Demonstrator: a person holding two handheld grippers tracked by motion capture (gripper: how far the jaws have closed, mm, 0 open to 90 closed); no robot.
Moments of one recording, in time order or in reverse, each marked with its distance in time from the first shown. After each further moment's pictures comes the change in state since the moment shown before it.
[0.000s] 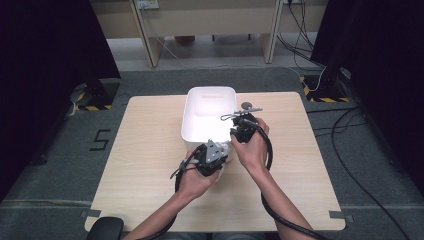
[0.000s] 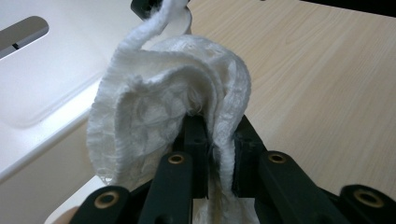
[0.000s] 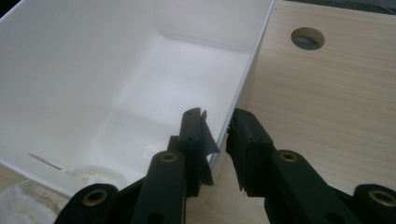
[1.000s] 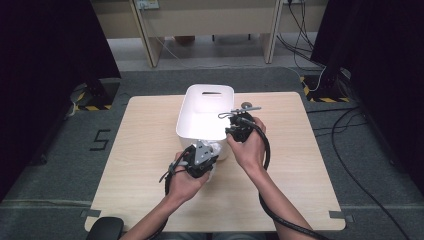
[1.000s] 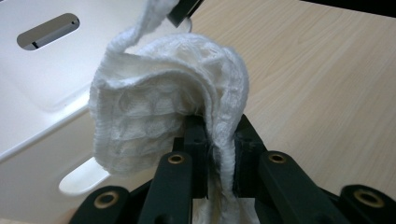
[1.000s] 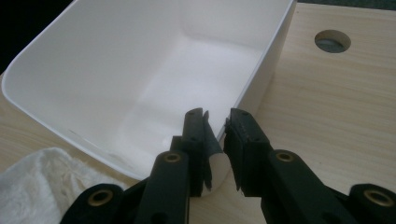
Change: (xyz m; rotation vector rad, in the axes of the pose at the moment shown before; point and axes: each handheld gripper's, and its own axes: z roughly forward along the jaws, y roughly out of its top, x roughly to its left) left arm 0.010 -0.006 -0.025 -0.005 0.048 -0.016; right arm 0.010 0.005 -0.007 -0.009 0.074 0.027
